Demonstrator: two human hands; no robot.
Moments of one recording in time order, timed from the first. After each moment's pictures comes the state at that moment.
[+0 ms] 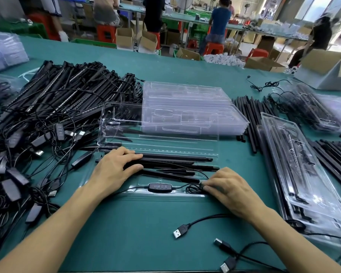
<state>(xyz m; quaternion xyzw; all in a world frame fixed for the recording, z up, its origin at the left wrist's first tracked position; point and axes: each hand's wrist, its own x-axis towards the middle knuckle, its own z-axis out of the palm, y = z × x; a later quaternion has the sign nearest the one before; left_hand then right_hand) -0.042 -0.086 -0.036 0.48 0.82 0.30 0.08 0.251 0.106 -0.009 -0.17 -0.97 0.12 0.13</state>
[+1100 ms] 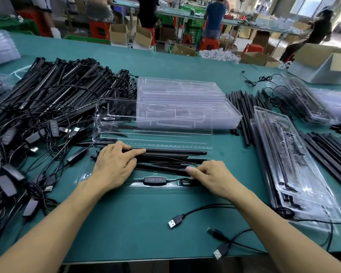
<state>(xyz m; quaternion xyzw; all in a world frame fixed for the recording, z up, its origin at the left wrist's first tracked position) -0.028 -0.075 -0.032 0.50 0.85 0.17 0.01 0.217 0.093 0.008 -0.30 -0.92 0.25 0.05</state>
